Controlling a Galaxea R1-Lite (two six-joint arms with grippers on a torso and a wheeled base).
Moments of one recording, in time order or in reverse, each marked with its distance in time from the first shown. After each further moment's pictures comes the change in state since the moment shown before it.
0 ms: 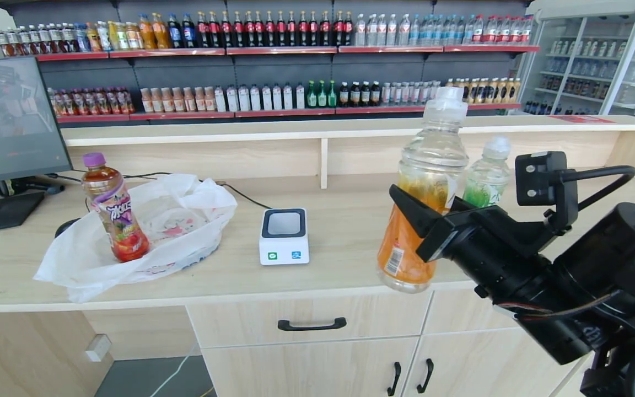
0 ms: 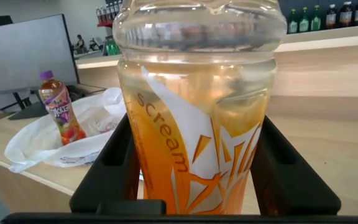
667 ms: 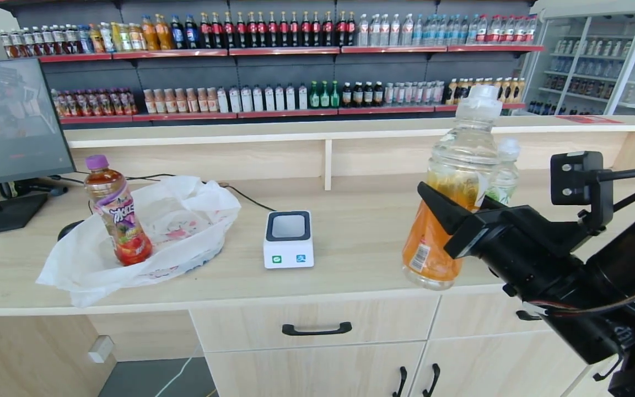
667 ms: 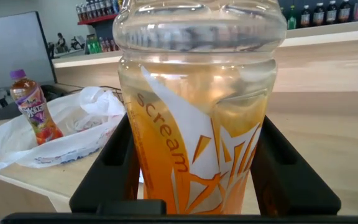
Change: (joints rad) left arm 0.000 0.000 0.000 0.000 0.000 0.000; right arm -0.064 -0.048 0.059 -0.010 0.004 -0.006
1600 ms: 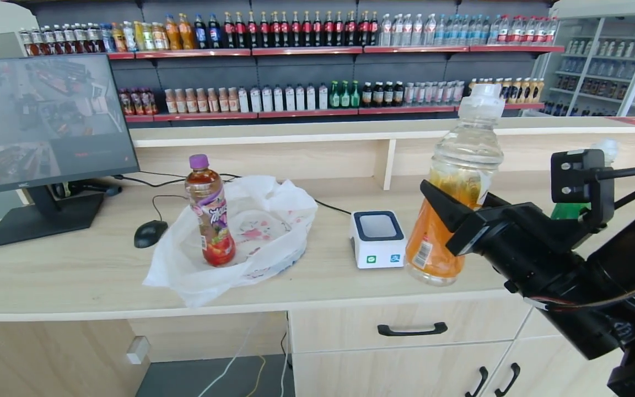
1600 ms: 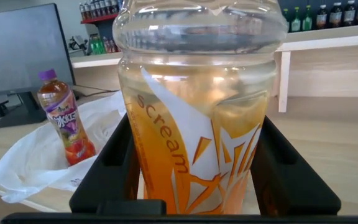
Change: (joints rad) left arm 0.000 0.000 0.000 0.000 0.000 -0.003; right arm -0.019 0.001 -0.003 -0.006 0.006 -0.029
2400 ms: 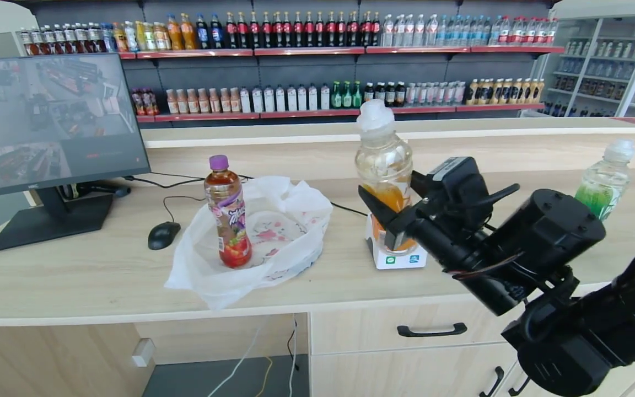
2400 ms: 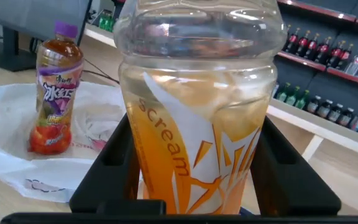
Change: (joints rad) left arm 0.000 0.000 0.000 0.001 0.000 0.003; right arm 0.000 0.266 -0.245 -0.074 0.204 -0.513
